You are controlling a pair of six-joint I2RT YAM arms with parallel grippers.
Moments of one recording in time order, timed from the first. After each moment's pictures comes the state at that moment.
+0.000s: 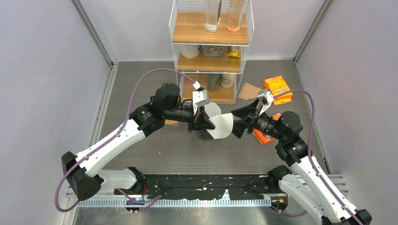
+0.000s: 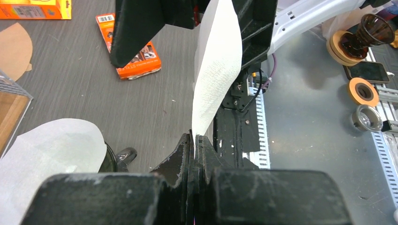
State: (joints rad) left arm -0.81 1.21 1.19 -0.34 0.75 0.03; right arm 0.42 0.62 0.60 0.07 -0.62 0.44
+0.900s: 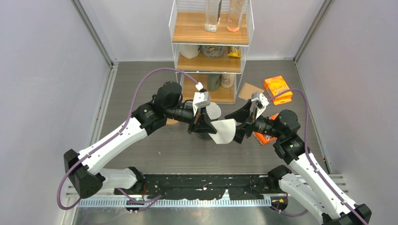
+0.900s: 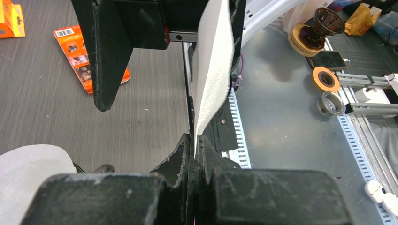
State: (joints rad) left arm -0.81 1.24 1.21 -0.33 0.91 0.03; right arm 0.44 0.68 0.60 0.17 -0.82 0.39
